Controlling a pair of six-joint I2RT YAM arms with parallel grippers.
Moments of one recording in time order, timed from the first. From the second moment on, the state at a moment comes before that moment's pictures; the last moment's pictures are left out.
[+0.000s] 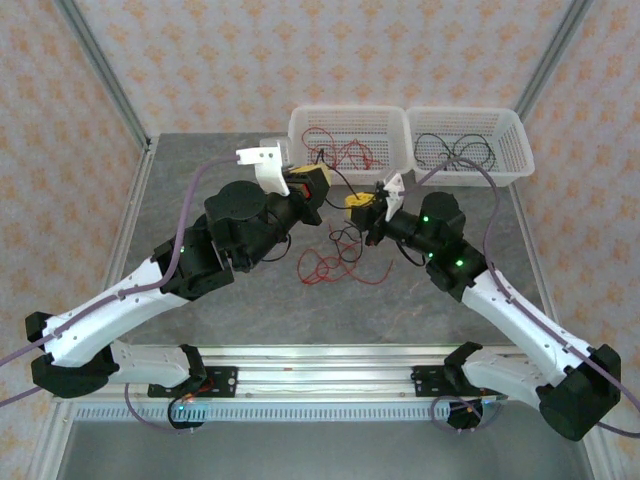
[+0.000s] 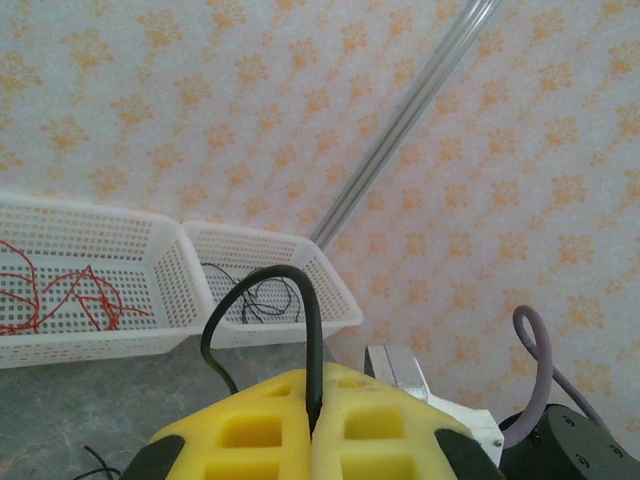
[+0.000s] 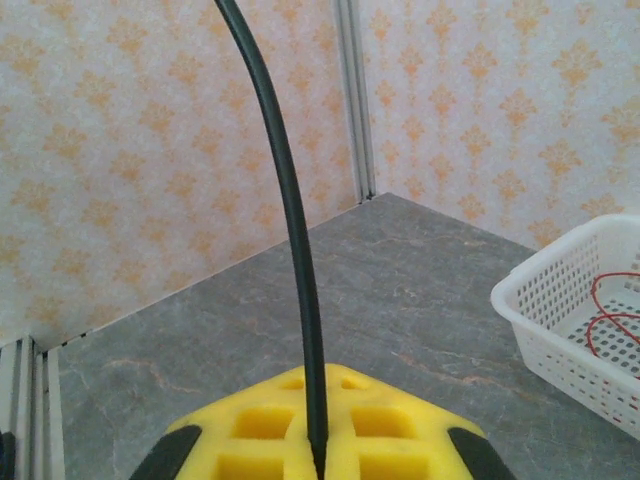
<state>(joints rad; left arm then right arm) -1.03 1.21 1.52 -0.36 -0.49 -0.59 0.58 1.03 0.86 0.09 -0.38 0.10</state>
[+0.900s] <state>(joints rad) -1.03 0.90 1.10 -0.50 -0.56 -0.73 0.34 1.36 1.35 -0.09 0.31 -0.09</state>
